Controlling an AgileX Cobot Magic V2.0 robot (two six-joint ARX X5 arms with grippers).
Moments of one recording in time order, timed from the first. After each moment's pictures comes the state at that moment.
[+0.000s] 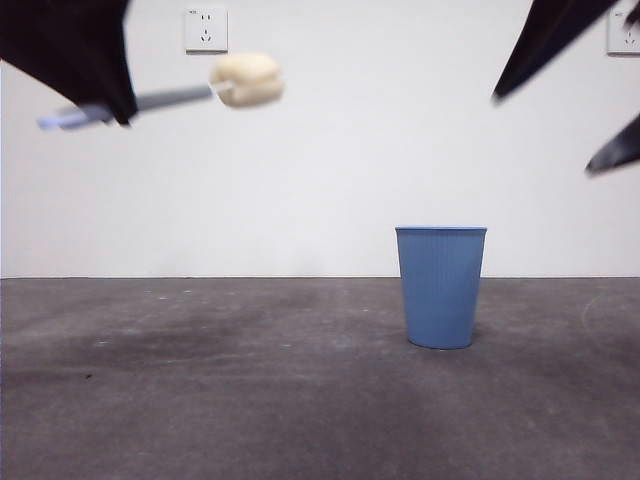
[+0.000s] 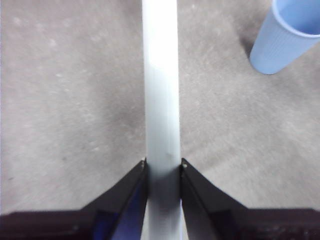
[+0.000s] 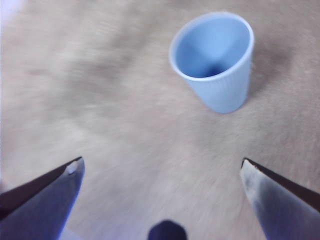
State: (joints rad) left arm -0.55 1.10 1.04 -0.73 -0.09 -0.12; right arm 0.35 0.94 0.70 -0.45 -0.31 0.17
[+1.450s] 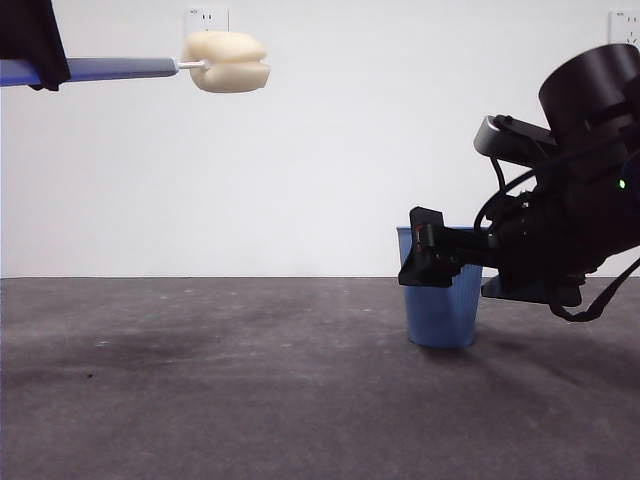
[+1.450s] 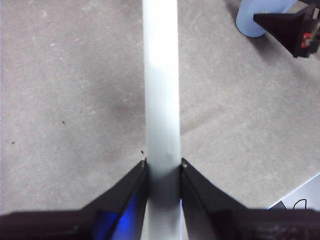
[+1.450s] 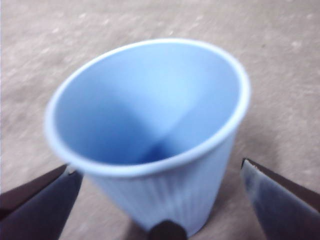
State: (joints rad) left arm -0.55 0.99 1.04 -0.92 -0.05 -0.09; right arm 0.41 1.72 0.50 0.88 -0.03 0.10
